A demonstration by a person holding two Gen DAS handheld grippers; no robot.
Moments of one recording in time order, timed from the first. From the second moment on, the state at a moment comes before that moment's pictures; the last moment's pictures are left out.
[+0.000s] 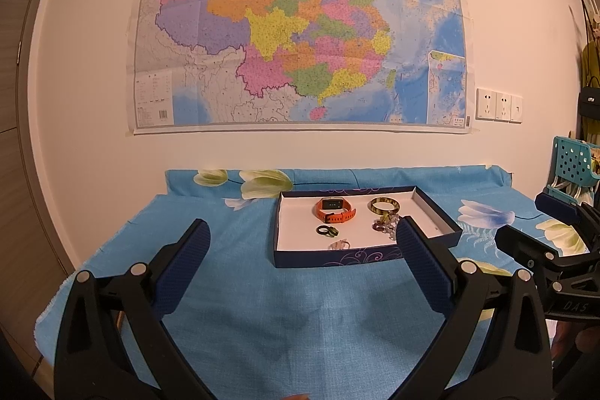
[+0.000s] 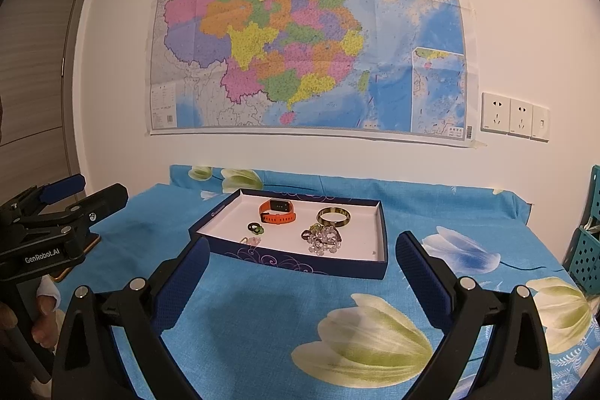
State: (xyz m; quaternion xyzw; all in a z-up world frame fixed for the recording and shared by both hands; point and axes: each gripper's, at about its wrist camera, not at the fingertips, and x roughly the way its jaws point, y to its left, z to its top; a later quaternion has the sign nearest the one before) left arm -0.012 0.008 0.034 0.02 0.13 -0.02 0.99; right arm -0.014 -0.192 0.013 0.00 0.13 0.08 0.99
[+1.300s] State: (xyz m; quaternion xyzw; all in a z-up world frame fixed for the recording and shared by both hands) left arm -0.010 0.005 0.031 0.02 0.14 -0.03 0.99; right arm -0.012 -0.192 0.012 0.00 0.14 0.08 0.99
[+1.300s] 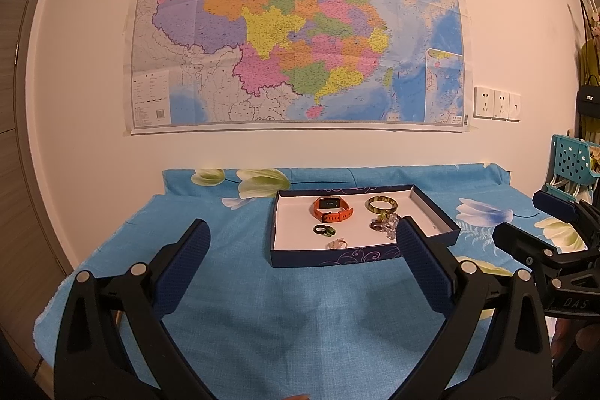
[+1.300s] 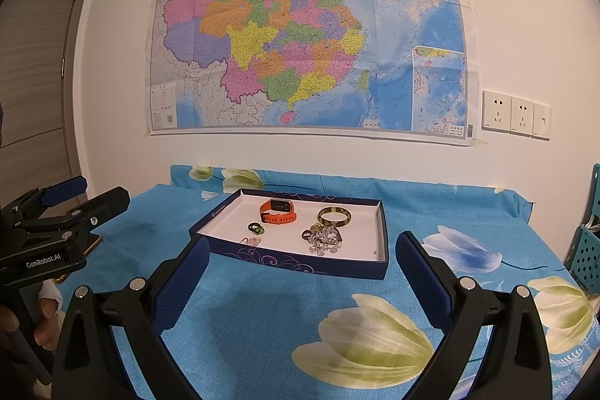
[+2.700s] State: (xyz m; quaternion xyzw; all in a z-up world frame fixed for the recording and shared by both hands) left arm -0.005 0.004 0.027 0.01 0.14 -0.02 0.99; right arm -0.008 -0.191 0.009 0.00 0.14 0.08 0.99
